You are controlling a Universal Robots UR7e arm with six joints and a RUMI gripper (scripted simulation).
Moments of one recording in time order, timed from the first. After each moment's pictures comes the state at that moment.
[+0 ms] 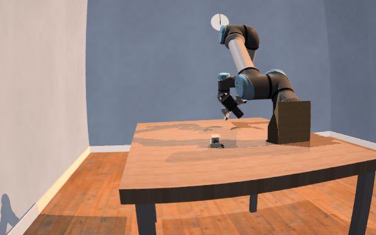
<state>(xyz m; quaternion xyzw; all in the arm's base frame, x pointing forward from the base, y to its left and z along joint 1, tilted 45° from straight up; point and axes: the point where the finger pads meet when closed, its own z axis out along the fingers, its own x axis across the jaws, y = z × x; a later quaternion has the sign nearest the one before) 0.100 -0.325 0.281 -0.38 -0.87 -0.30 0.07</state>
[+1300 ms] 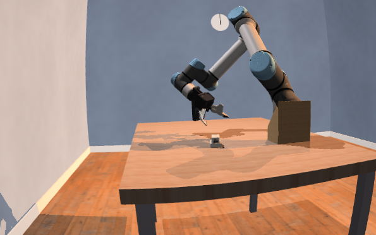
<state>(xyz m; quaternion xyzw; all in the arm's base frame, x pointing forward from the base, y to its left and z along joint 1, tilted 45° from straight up) 0.255 -0.238 0.136 0.10 -0.96 -0.07 0.26</state>
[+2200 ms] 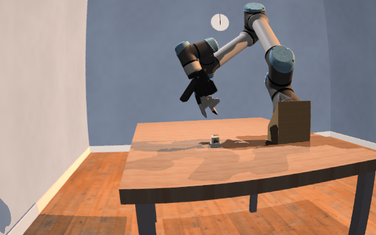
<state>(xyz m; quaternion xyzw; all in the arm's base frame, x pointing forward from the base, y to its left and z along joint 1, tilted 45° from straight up) 0.322 -0.129 0.079 0.38 -0.87 0.13 0.29</state>
